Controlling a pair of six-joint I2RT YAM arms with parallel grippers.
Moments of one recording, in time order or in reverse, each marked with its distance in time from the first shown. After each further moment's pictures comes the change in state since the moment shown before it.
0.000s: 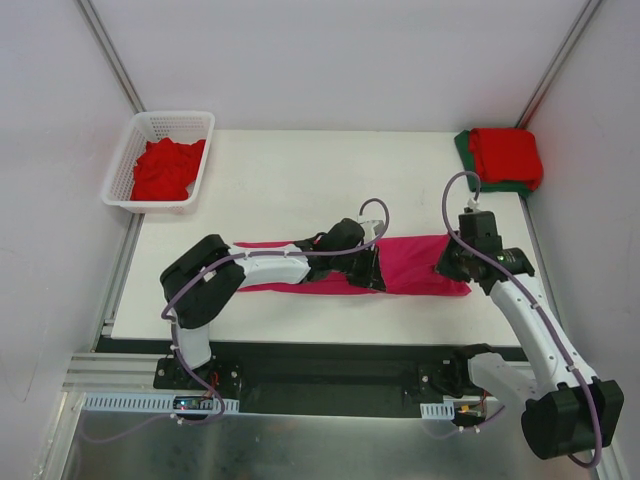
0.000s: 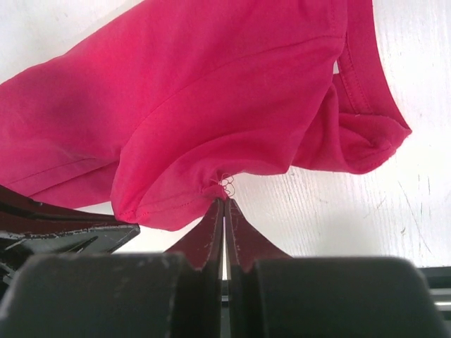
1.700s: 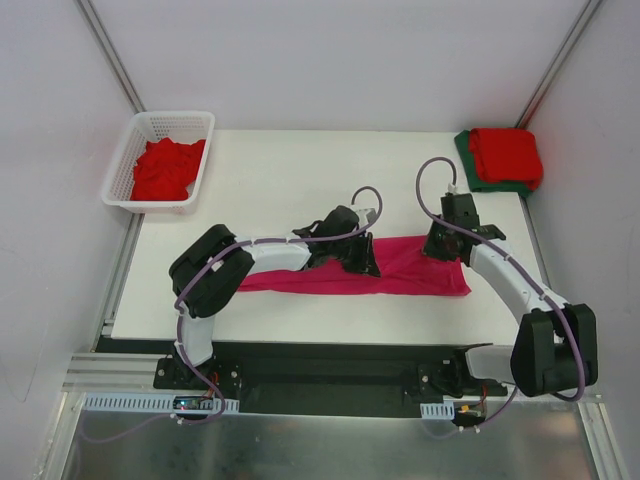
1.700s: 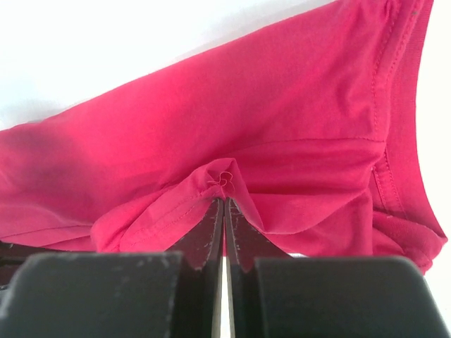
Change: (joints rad) left arm 0.095 0.083 0.066 -0.015 0.019 0.008; right arm 0.000 0.325 0.029 0.286 -0.001 -0.061
